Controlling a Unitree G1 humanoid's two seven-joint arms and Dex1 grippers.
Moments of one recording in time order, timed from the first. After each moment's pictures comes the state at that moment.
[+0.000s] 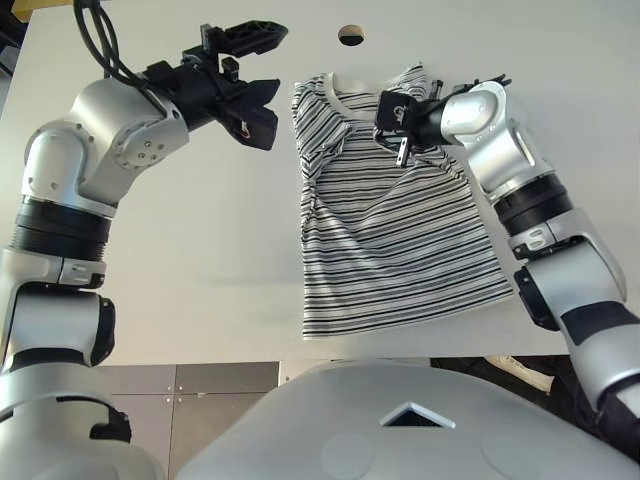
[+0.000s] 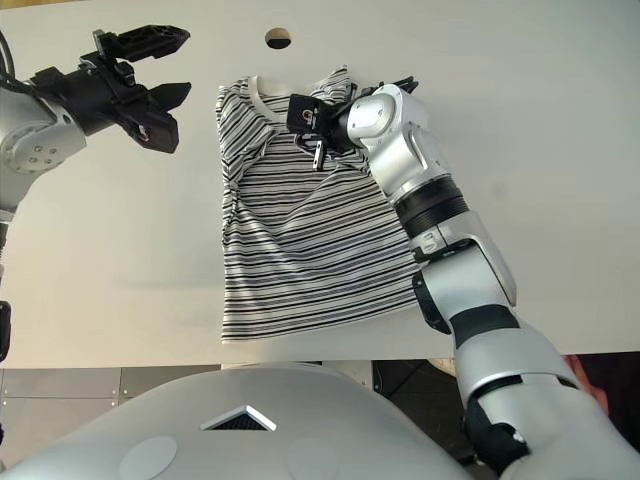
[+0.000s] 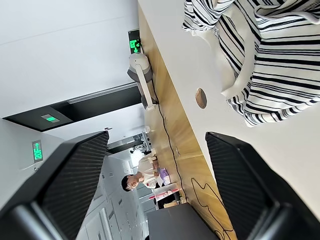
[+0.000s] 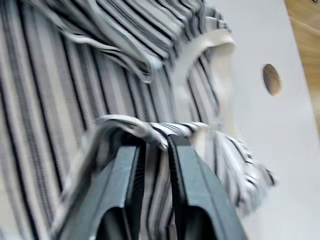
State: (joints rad) left arm -0.53 0.85 -0.33 0.21 0.76 -0.59 -0.35; right arm -0.77 -0.27 0.46 0.59 -0.39 0.22 0.82
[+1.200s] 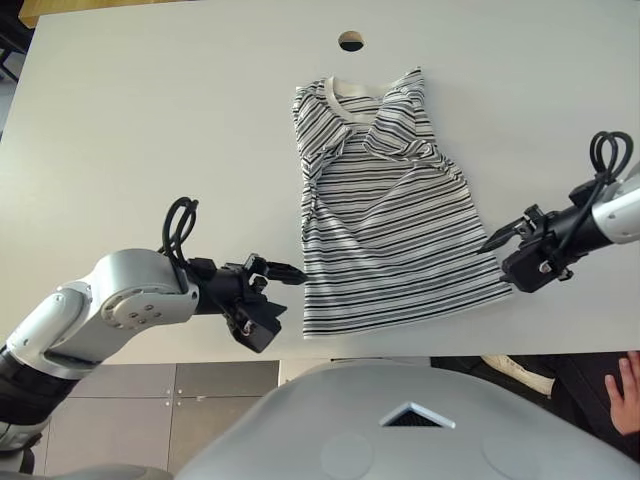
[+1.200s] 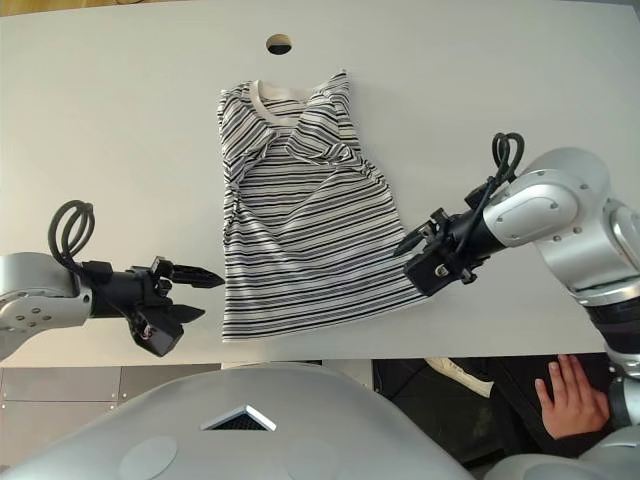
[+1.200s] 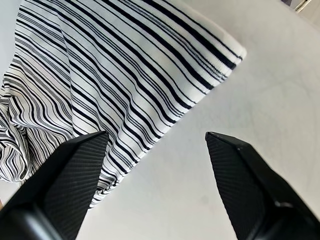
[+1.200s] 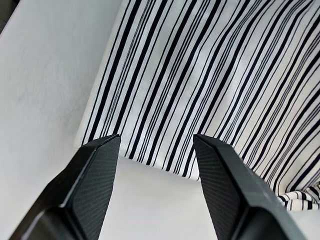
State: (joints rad) left arm 0.20 1.17 -0.31 -0.55 0.30 -0.42 -0.96; right arm -0.26 -1.15 0.40 -0.33 -0.13 -0.23 1.54
